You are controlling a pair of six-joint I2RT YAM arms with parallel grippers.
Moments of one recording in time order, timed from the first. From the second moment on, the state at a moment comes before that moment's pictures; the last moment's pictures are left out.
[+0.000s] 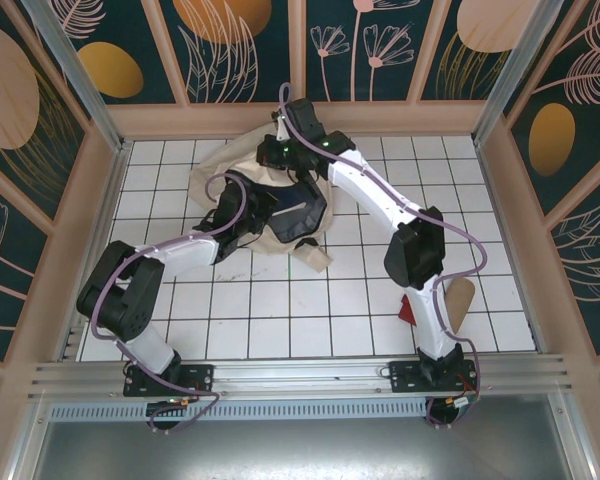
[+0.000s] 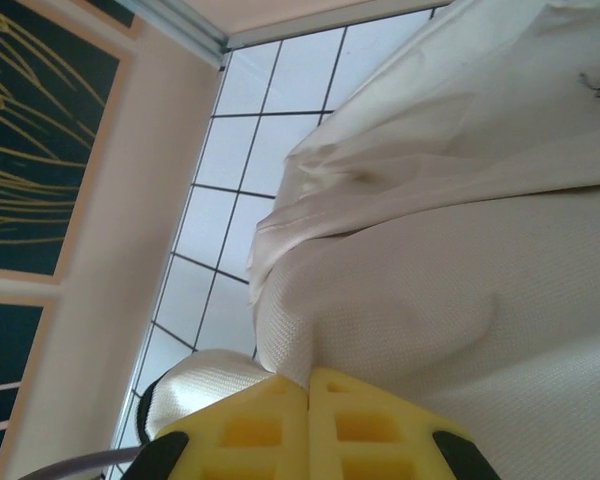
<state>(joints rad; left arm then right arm) -0.50 1.68 0.88 0.31 0.02 -1.38 0.68 2.18 2.19 -0.64 -0.29 0.64</state>
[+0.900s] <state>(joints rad) -0.50 1.33 0.74 -0.03 0.12 -1.23 0.60 2.17 2.16 -0.62 -0.26 0.70</state>
